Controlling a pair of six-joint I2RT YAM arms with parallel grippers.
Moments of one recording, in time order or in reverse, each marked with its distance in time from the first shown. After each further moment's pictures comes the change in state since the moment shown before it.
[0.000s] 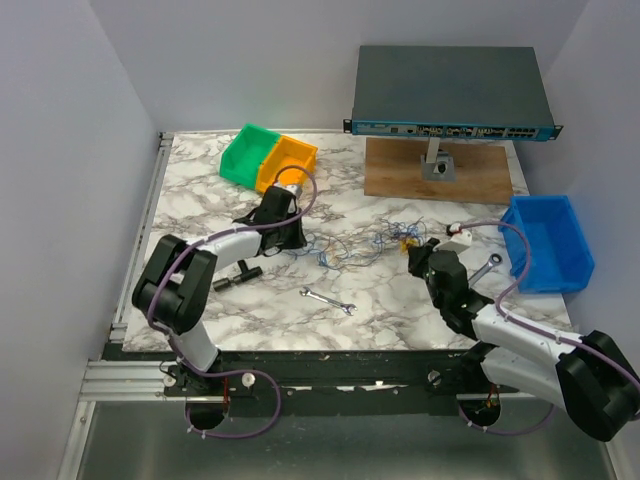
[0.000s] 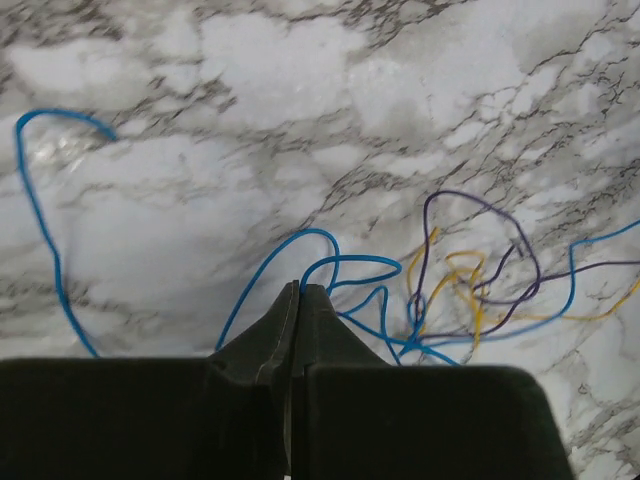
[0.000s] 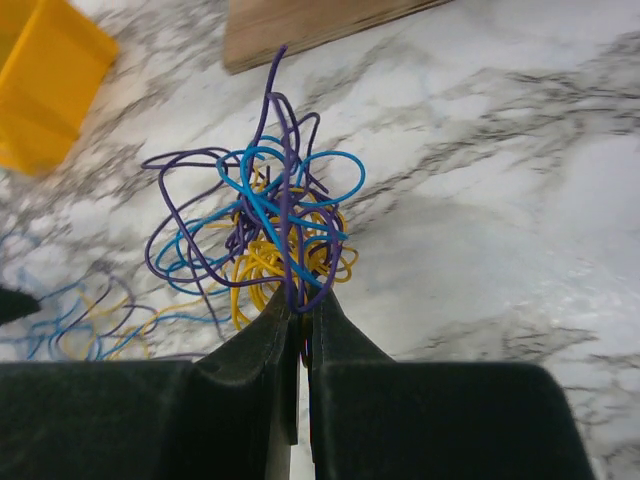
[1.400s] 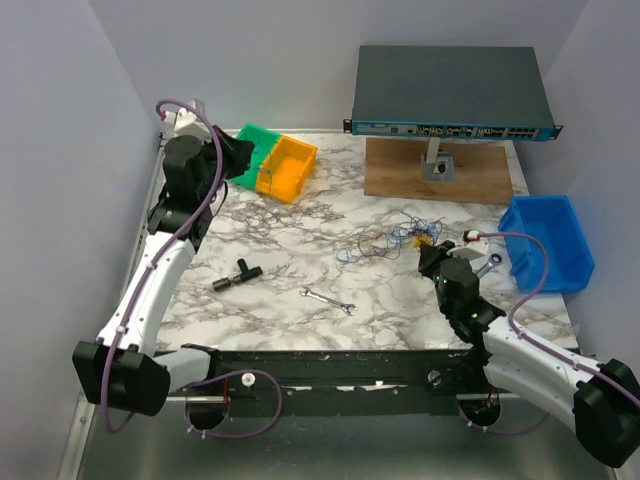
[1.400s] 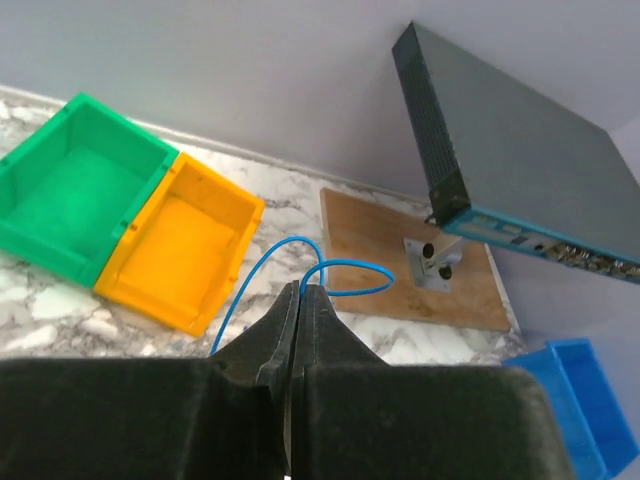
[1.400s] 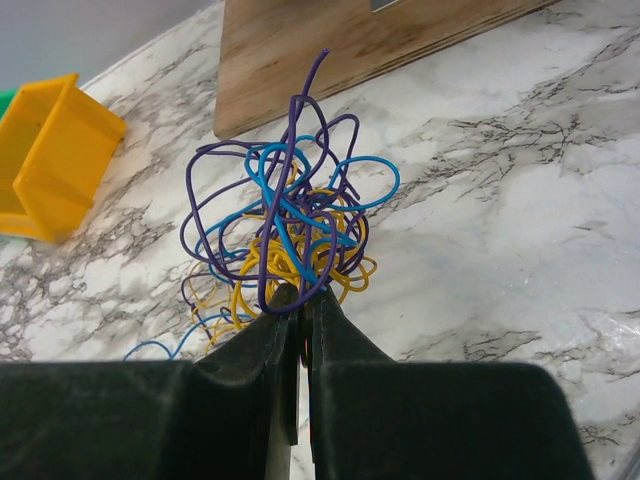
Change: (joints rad) left arm 0.269 -0.578 0.142 0.041 -0.082 -0.153; right arm -0.001 -0.186 -0.045 -0.079 0.160 0.034
